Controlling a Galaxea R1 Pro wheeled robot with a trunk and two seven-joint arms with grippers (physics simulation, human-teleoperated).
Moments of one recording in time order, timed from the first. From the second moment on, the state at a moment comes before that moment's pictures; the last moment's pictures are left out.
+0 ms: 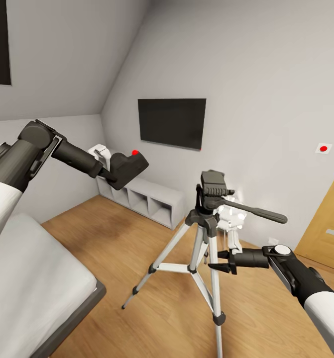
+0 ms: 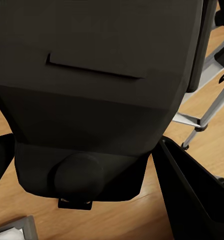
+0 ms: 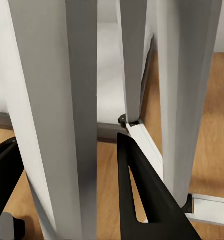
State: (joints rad) left arm -1.47 0.39 -0.51 -0.95 -0.23 1.00 -1.51; right arm -0.73 -0.34 0.23 -0.75 -0.12 -0.06 1.29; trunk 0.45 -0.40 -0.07
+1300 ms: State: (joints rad) left arm -1.47 0.39 -0.51 -0.95 -0.23 1.00 -1.51; right arm -0.73 -0.31 0.23 -0.75 -0.12 -0.05 1.29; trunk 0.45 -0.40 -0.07
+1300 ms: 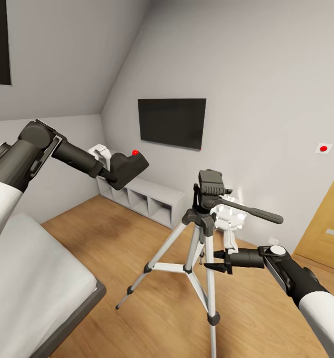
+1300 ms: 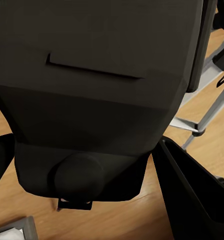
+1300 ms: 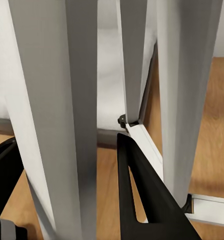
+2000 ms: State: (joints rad) left arm -1.47 0.28 -0.51 -0.90 -0.23 1.00 -1.51; right arm -0.73 -0.28 0.23 -0.74 -0.12 -0.05 1.23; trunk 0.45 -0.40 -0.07
